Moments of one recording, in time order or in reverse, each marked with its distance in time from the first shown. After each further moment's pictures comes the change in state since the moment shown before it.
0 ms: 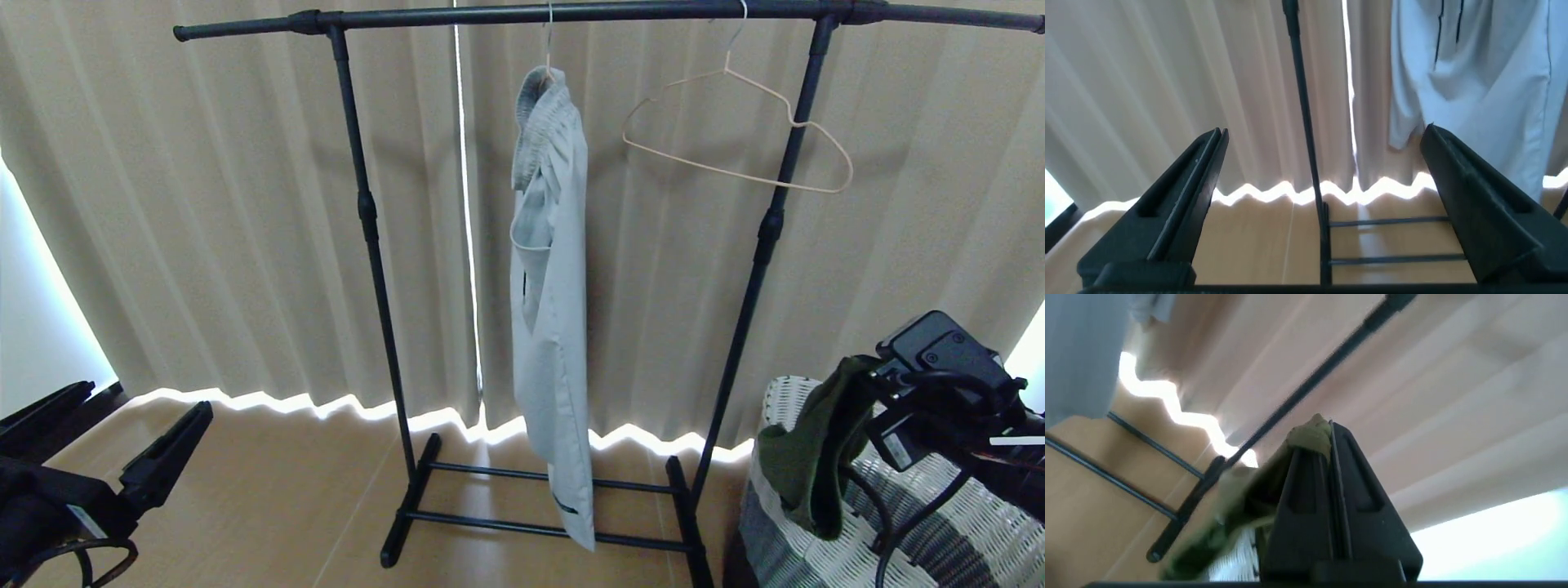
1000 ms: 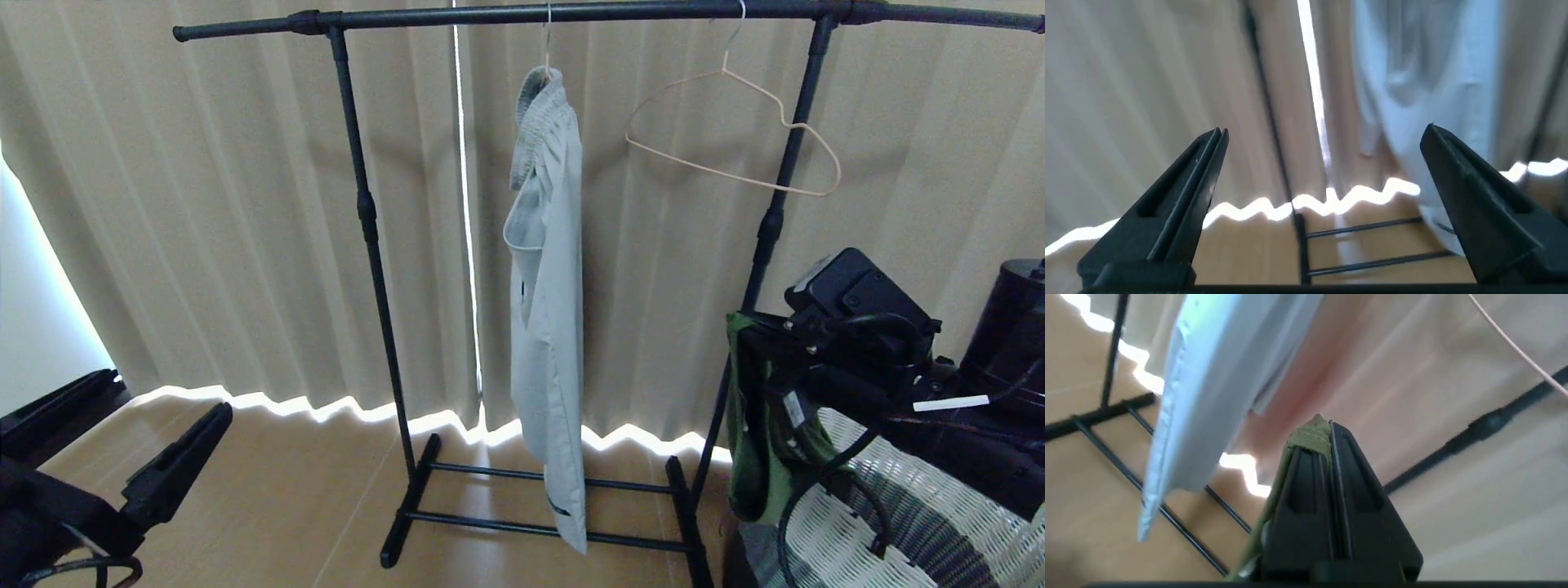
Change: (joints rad) left arm -0.140 -0.043 -0.027 0.007 -0.005 -0.001; right arm 0.320 0.084 -0.232 0.067 0.001 0.124
